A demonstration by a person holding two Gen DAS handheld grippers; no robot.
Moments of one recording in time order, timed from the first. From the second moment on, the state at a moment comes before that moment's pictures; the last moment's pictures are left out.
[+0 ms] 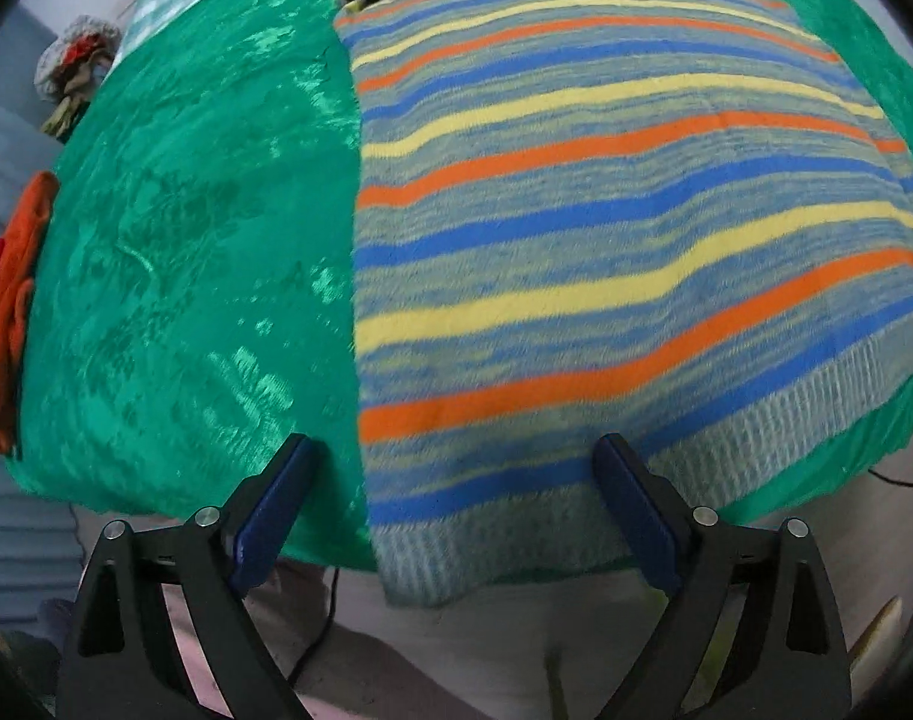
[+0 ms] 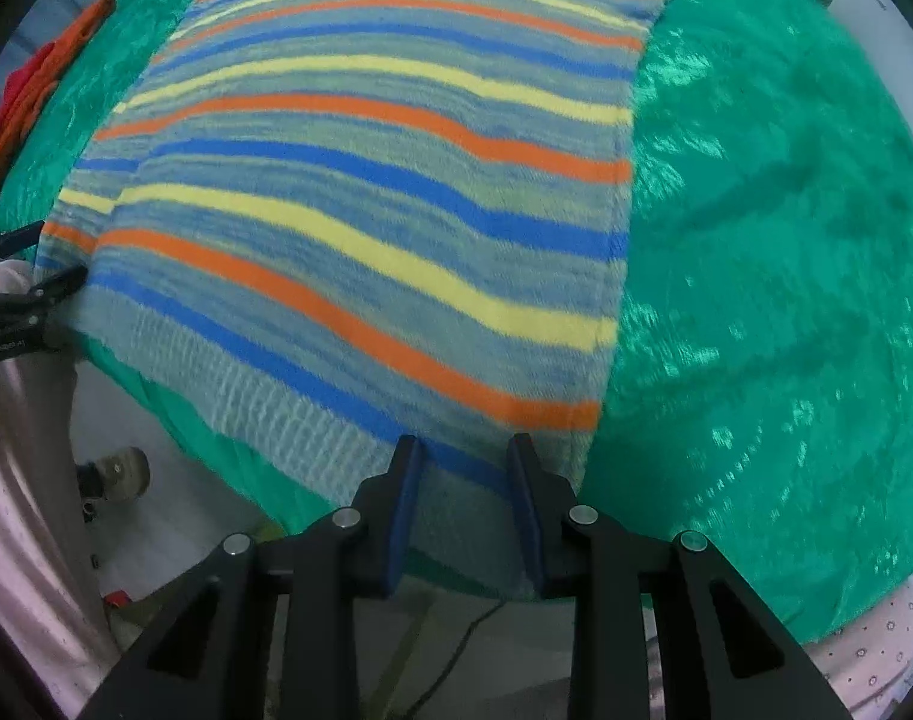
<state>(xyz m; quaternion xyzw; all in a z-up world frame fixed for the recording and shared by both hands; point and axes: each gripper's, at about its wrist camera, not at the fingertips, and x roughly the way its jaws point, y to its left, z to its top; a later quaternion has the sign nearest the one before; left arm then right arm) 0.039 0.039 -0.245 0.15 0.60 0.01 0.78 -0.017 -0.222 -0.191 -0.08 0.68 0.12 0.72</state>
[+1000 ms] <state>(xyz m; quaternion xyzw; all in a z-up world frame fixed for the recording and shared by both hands) 0.050 0.083 -0.249 0.02 0.63 -0.03 0.77 -0.024 -0.286 -0.185 0.10 0.68 0.14 0.71</state>
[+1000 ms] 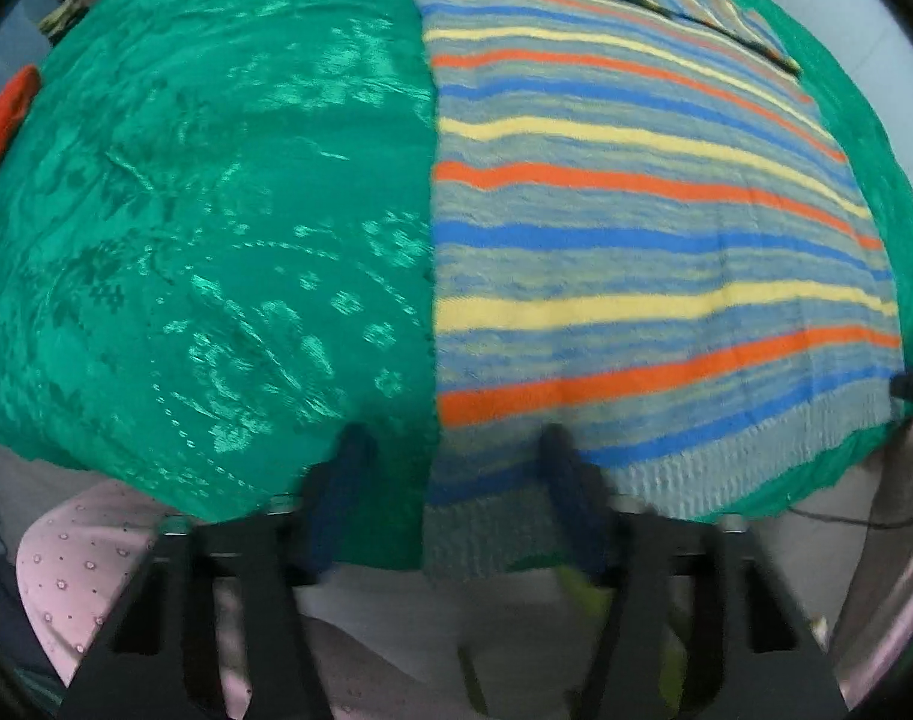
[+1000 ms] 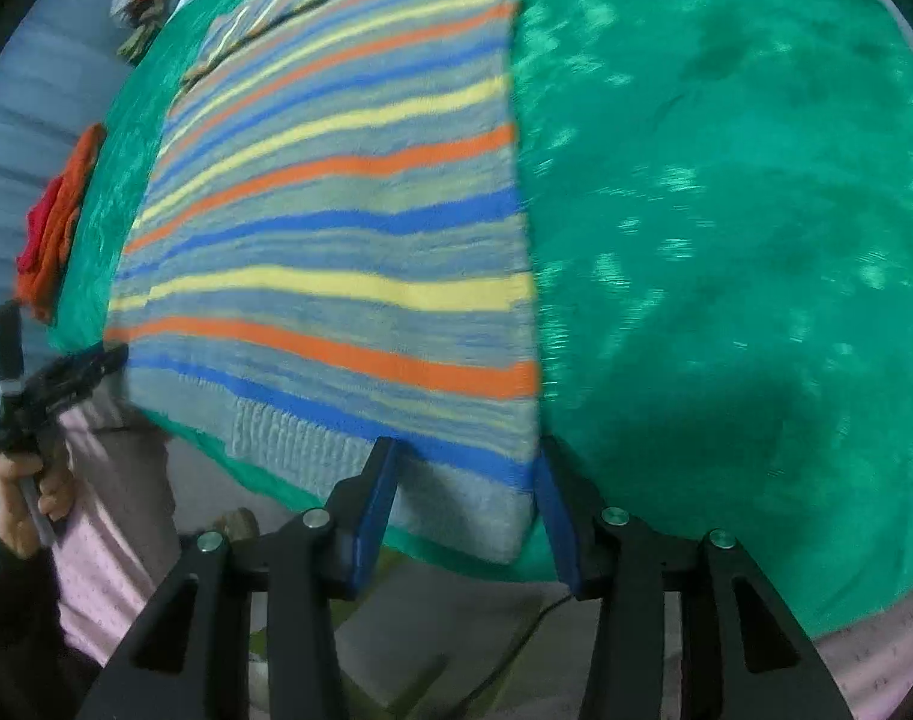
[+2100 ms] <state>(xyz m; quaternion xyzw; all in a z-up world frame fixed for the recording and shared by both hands) 0.417 0.128 -0.208 -0.22 0.52 -0.01 0.82 0.316 -0.358 -0.173 0.38 0.48 0.12 0.78</state>
